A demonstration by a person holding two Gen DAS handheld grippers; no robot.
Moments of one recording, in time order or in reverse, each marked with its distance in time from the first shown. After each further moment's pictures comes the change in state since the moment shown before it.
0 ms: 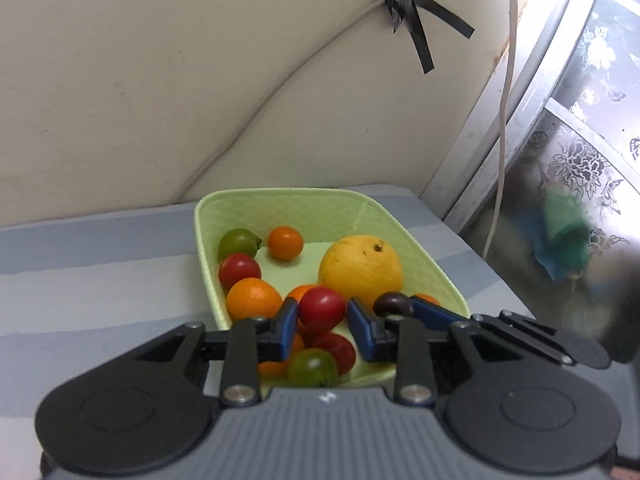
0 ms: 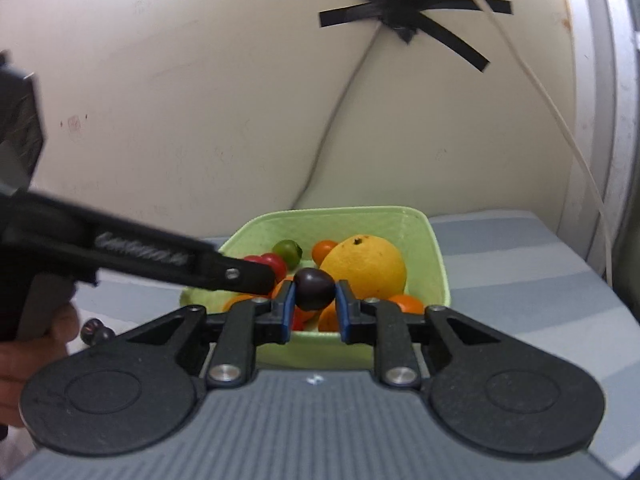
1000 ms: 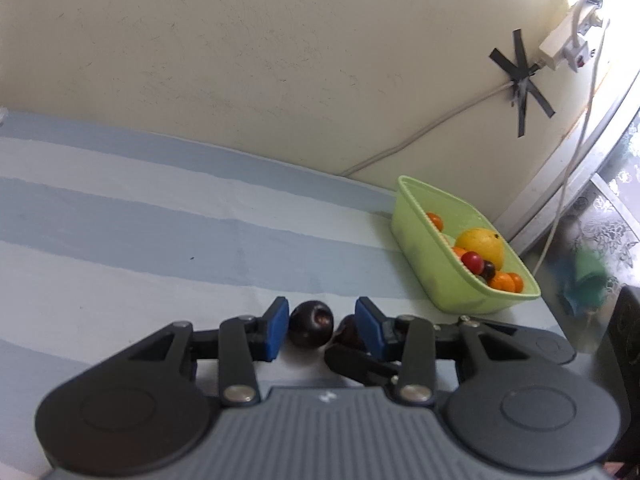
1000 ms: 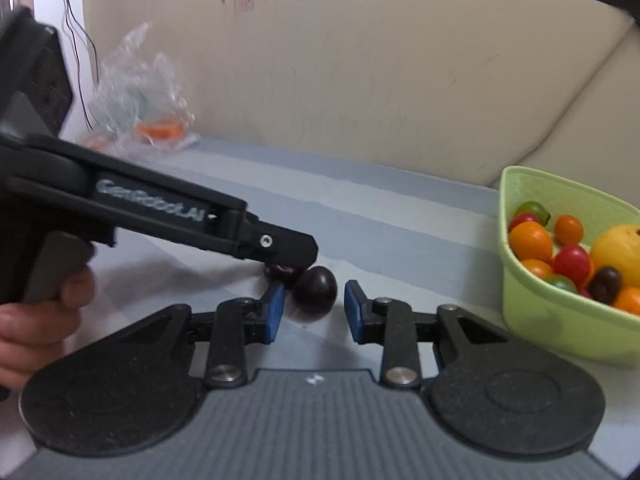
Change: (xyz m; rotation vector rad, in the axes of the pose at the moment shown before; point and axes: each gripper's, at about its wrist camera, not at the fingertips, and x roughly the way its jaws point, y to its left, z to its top) left arm -0.097 0.122 -0.079 -0.257 -0.087 0.068; right arm 0.033 0.148 -0.028 -0.240 0.209 0.278
